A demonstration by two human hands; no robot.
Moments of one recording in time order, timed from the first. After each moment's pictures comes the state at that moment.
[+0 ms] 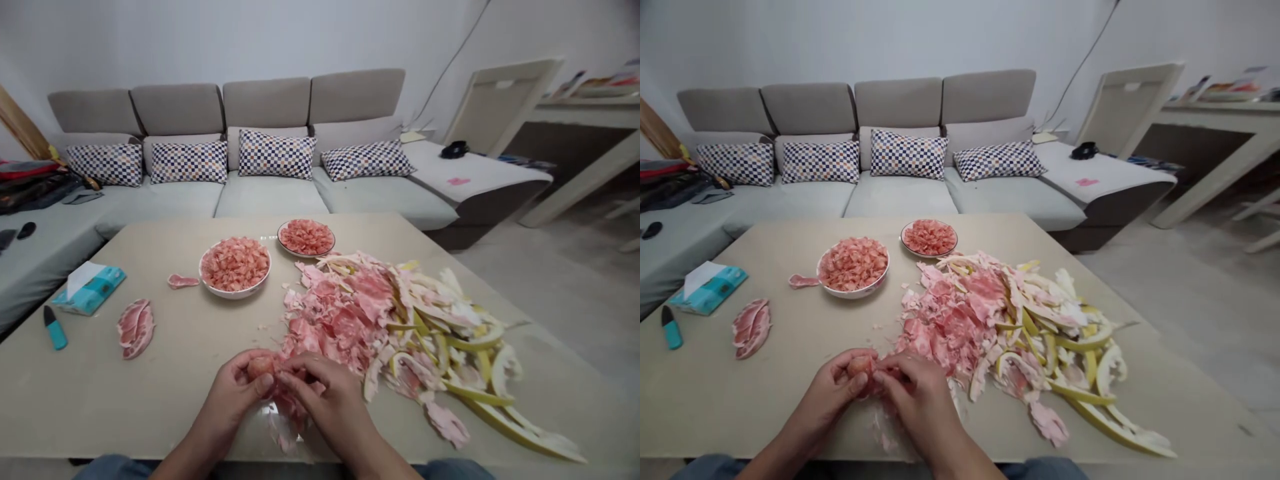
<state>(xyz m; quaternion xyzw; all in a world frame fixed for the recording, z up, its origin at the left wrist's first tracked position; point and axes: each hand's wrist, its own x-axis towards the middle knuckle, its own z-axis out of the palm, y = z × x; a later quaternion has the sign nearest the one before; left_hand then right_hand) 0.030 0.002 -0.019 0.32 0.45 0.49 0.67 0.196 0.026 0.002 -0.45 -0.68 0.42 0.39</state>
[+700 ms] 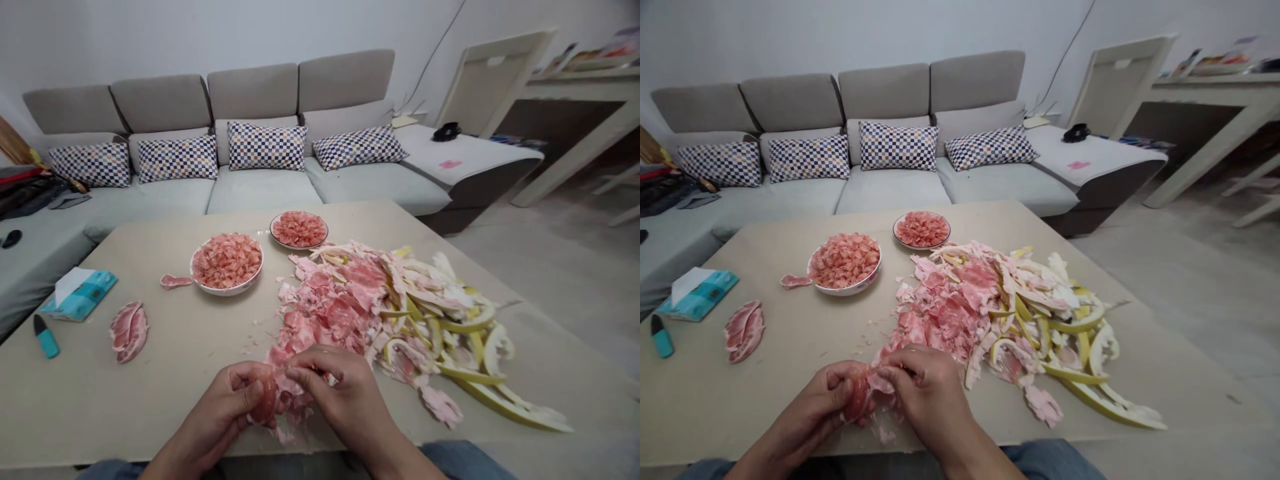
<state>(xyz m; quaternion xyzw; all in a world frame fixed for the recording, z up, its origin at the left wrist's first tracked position) 0.030 -0.004 -0.004 0.34 0.36 0.41 0.77 0.216 0.028 0.018 -0.44 -0.72 0.36 0.40</state>
